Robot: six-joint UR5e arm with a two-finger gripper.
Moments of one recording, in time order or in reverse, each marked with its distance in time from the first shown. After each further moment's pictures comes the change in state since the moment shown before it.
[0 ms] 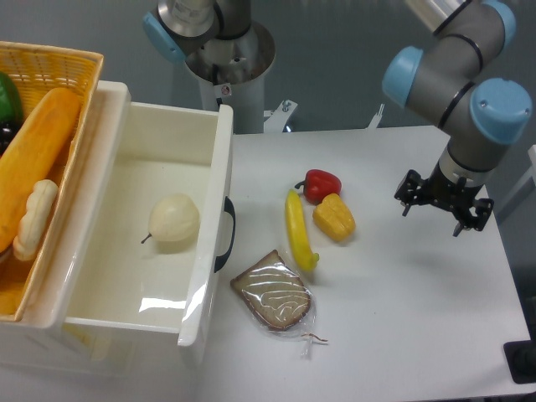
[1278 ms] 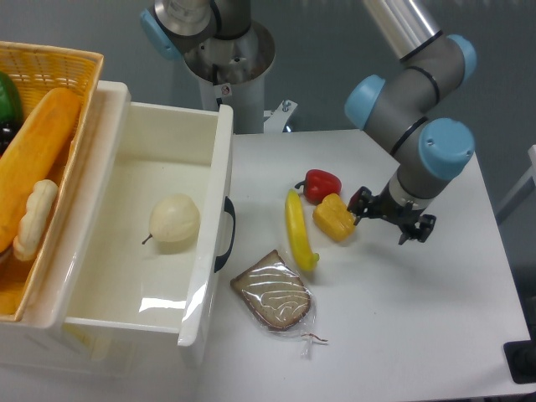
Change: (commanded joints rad) arm -0.120 0.031 -0.149 0.023 -0.020 -0.225
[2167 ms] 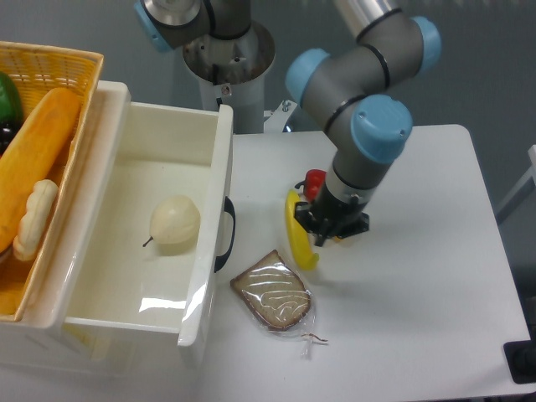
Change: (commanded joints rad) arm -0.143 0.158 -0.005 -0.156 -0.161 -0.369
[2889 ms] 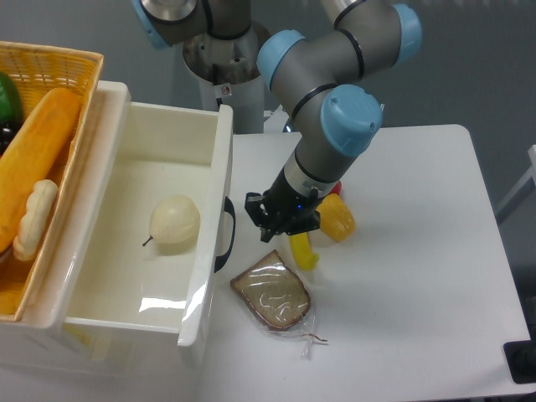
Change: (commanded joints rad) arm -0.045 0.009 0.005 -0.072 -0.167 -0.029
